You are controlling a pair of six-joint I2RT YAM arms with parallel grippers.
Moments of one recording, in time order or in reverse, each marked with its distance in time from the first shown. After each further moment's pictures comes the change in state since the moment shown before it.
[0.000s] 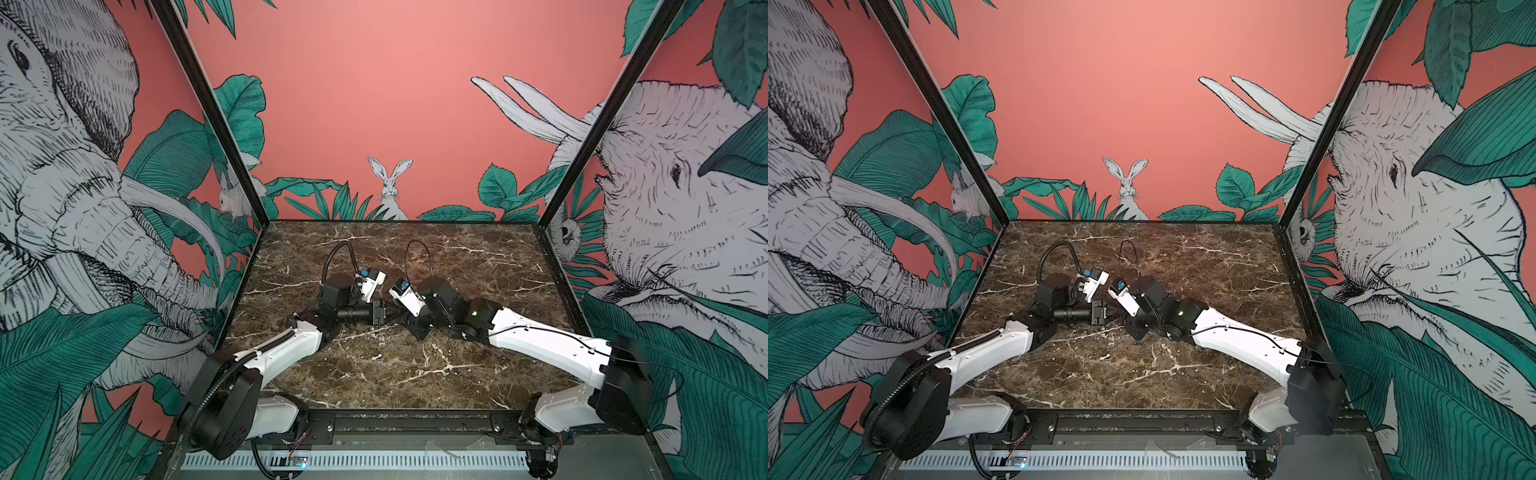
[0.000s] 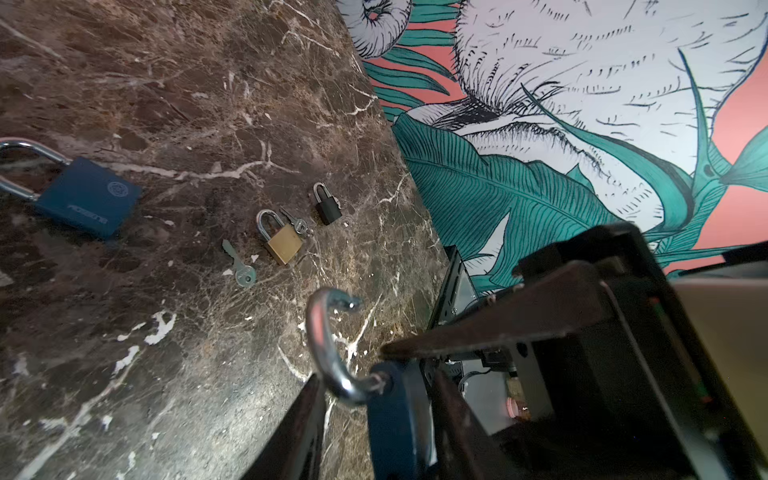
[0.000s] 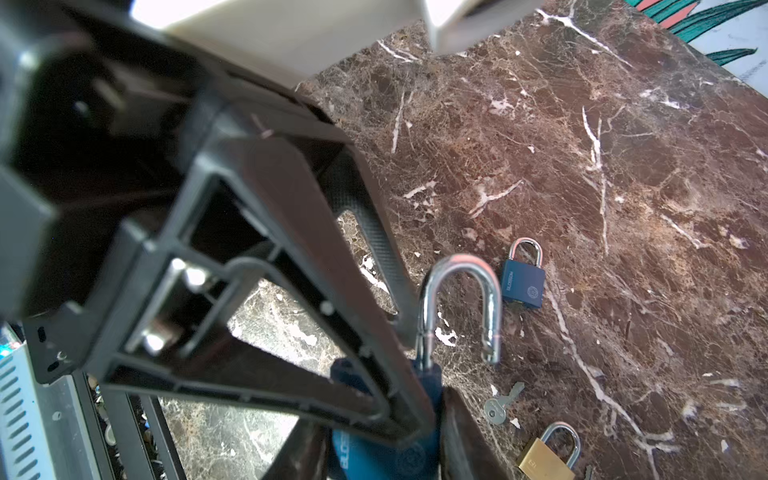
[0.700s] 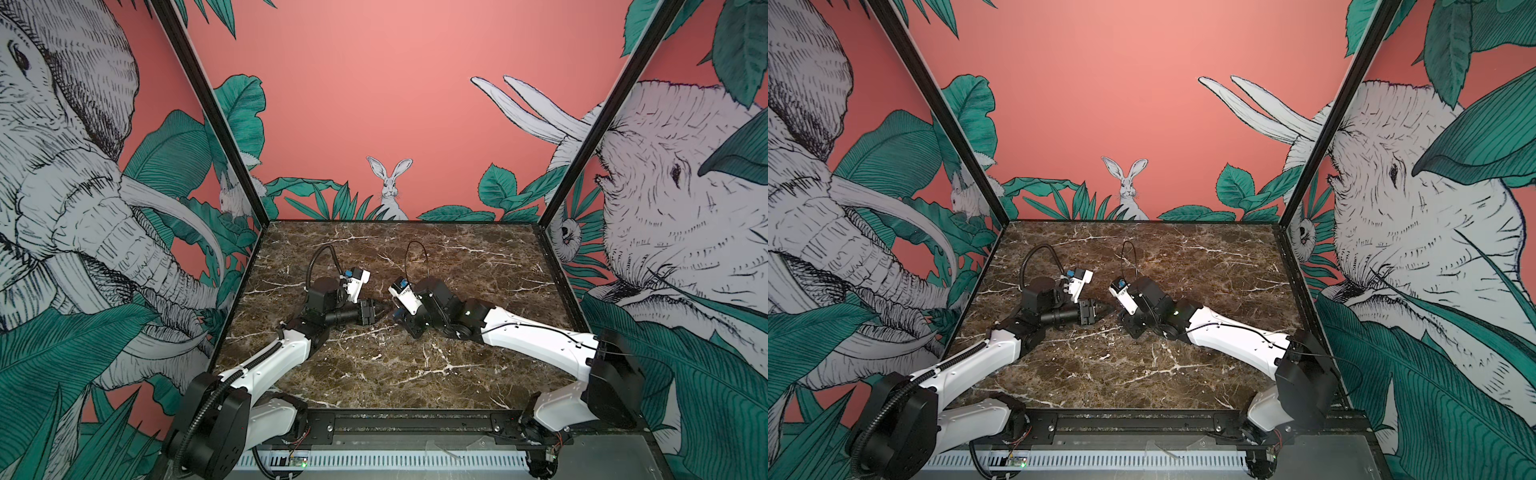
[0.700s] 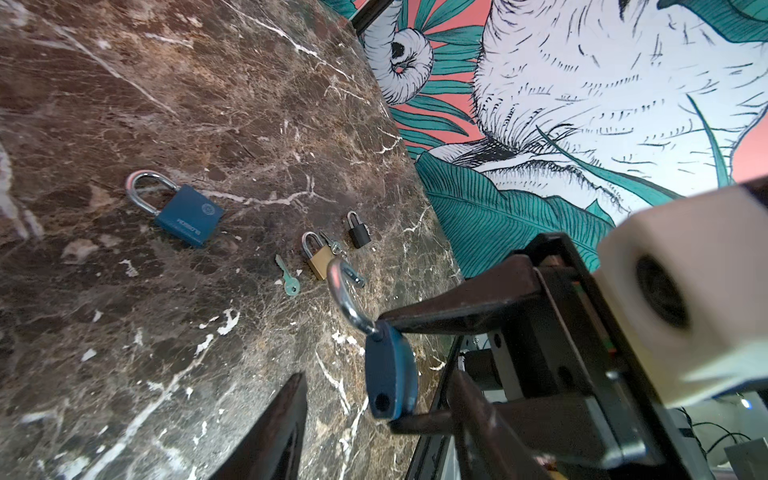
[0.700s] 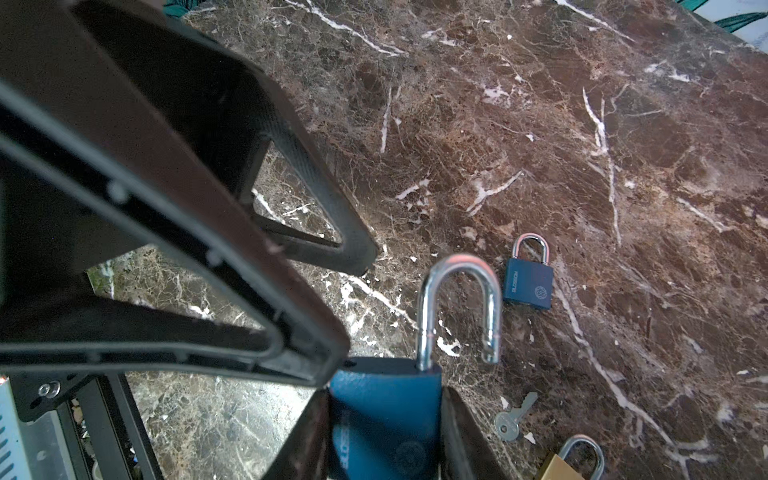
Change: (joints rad) left arm 0.084 -0.115 -0.070 -0.011 -0.054 0.008; right arm -0.018 0.046 -0.024 0.069 -0.001 0.053
